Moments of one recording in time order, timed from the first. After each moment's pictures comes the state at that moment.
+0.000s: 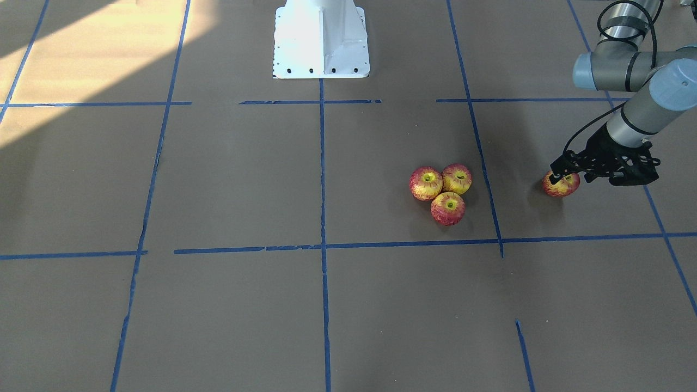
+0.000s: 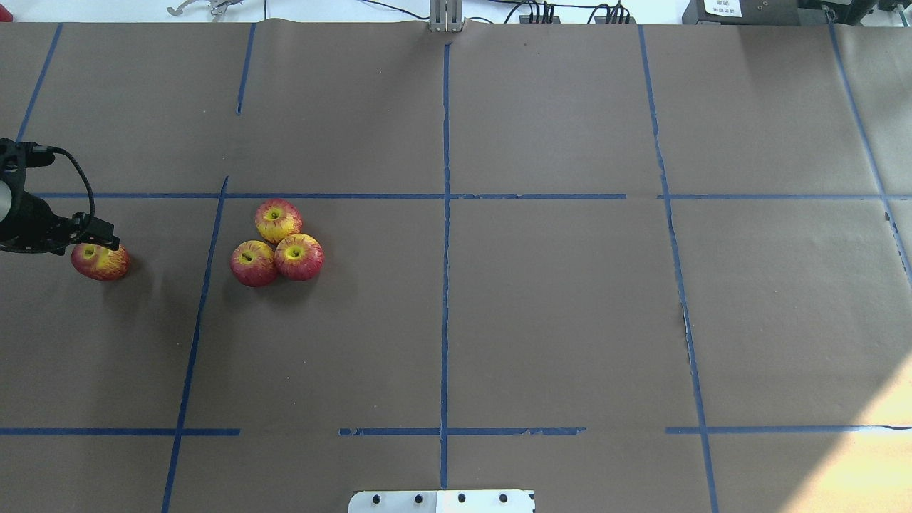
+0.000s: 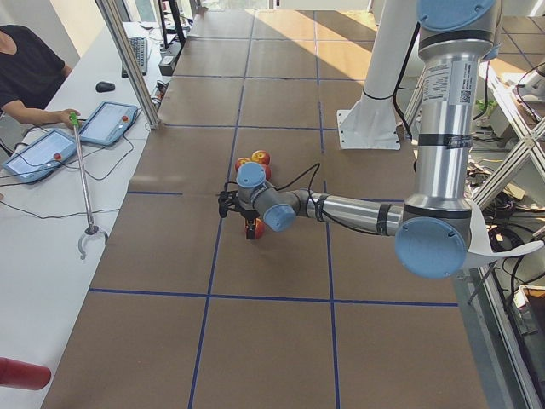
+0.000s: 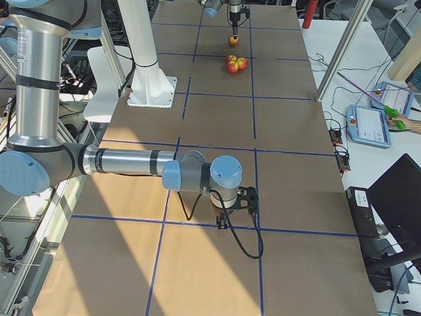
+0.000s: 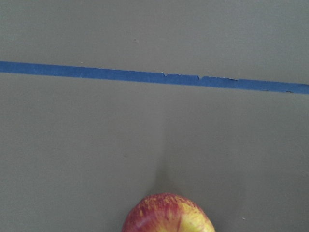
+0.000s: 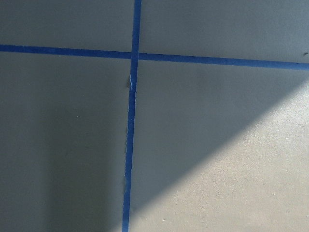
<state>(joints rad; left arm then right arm) -0.97 -1.58 -1.60 -2.19 -2.19 -0.91 1.59 -1.71 1.71 -1.59 2.29 -0.06</state>
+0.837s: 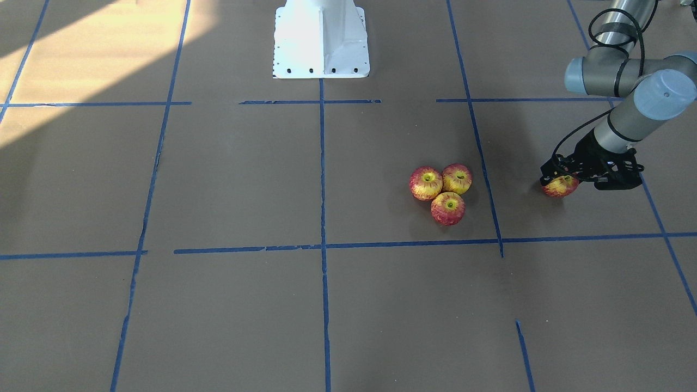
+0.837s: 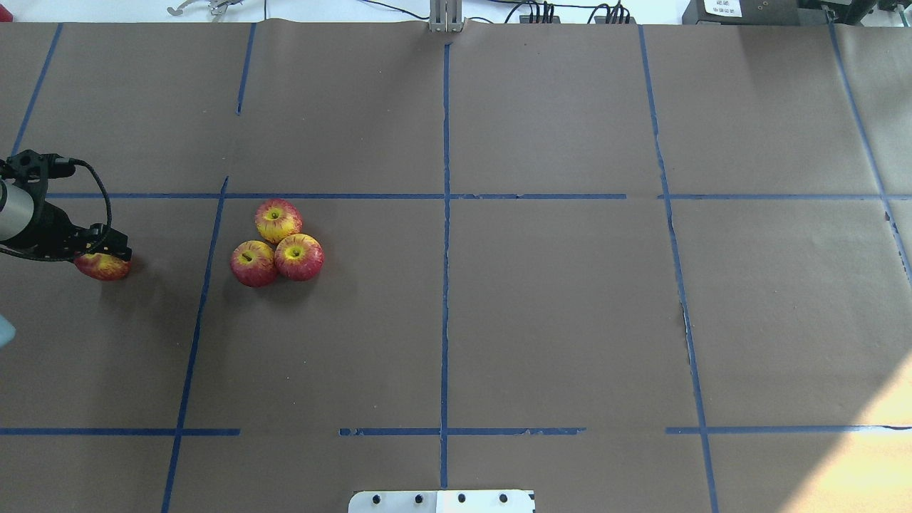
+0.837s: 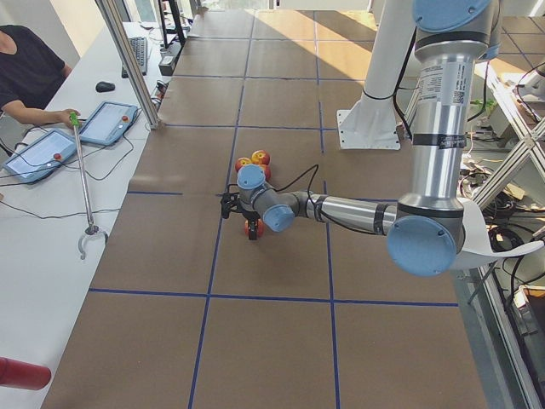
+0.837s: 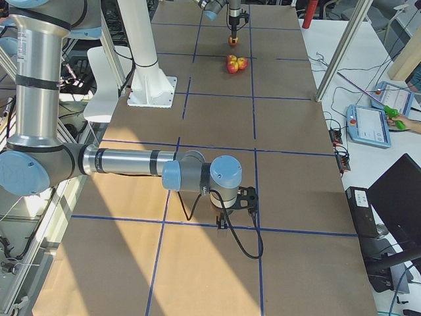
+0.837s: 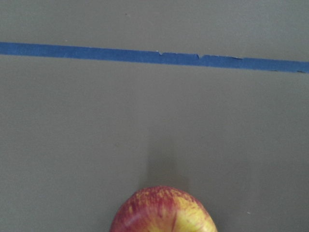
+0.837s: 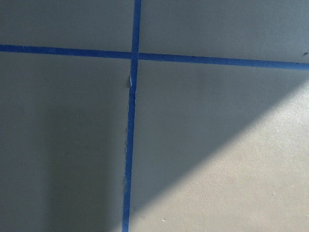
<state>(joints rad) -0.94 -1.60 -1.57 -2.19 -2.19 -0.91 1.59 -1.71 1.71 -1.59 2.29 -0.06</state>
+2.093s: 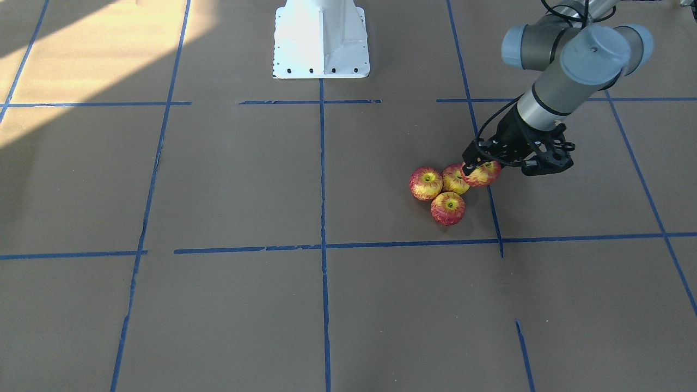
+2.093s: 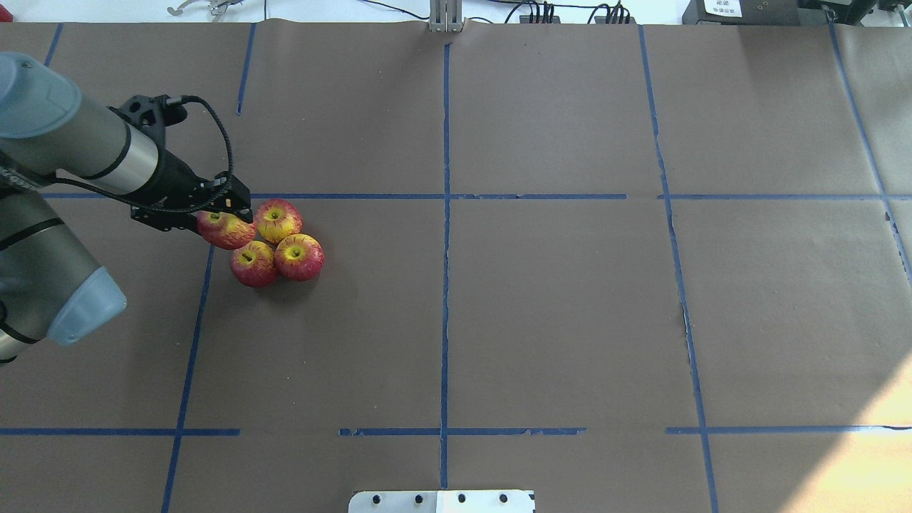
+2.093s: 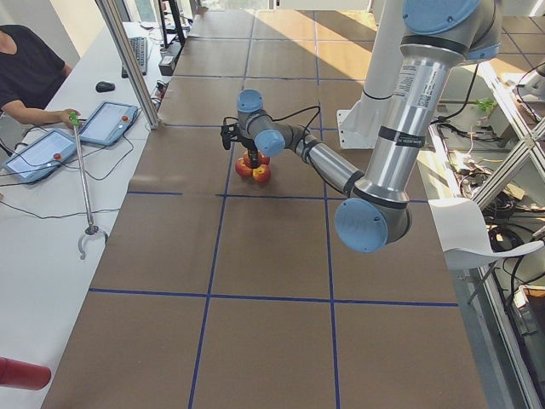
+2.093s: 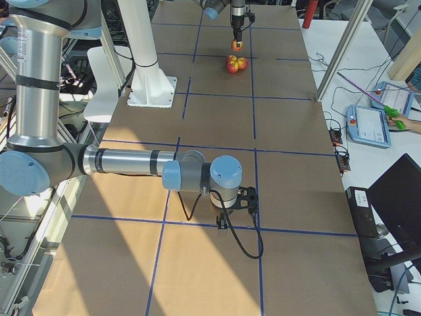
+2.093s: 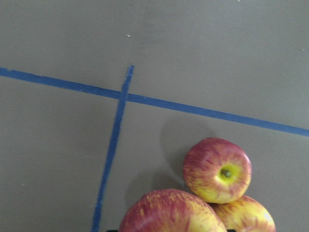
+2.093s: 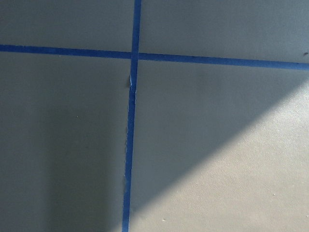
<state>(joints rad) -0.83 -1.89 -1.80 -1.87 -2.19 -1.23 1.59 -1.71 1.71 -1.59 2.29 -0.06</state>
